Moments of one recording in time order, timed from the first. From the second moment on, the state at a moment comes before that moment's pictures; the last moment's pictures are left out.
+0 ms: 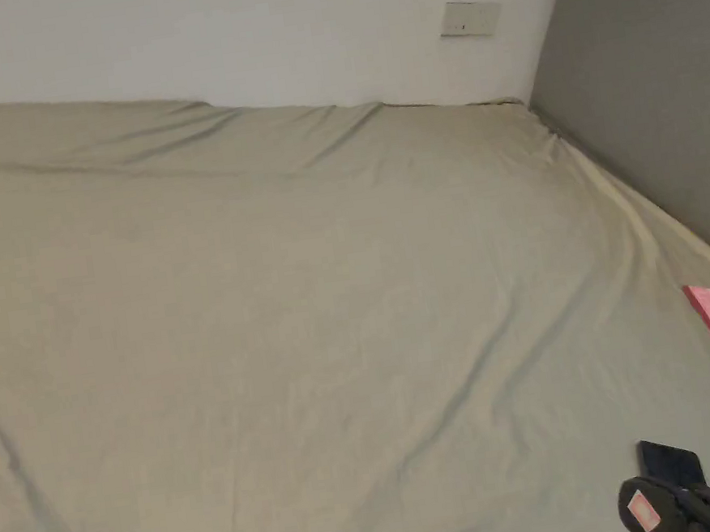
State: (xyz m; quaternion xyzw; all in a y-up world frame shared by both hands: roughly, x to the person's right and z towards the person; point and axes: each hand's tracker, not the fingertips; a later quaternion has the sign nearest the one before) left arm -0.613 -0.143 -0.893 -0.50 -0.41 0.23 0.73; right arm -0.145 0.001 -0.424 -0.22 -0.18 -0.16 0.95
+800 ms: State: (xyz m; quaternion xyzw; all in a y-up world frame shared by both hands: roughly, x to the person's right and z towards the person) left arm -0.439 -0.172 -0.837 -0.56 -0.42 -0.10 0.70; right arm -0.146 -0.013 -0.405 -0.23 -0.19 -0.15 0.94
